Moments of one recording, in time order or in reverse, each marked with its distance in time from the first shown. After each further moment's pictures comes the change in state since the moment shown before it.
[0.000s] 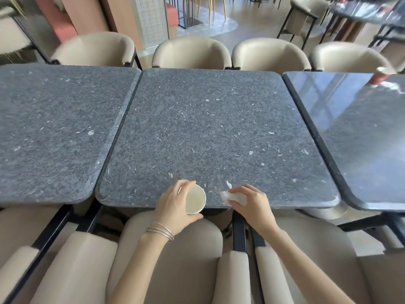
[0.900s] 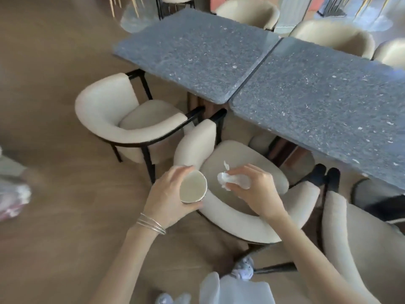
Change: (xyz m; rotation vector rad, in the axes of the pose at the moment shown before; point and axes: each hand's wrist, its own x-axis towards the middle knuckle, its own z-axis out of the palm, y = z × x) left_hand -0.503 -0.025 -0.058 -0.083 0.454 -0.387; right_hand -0.338 -0.242 0.053 0.181 -0.408 -0.500
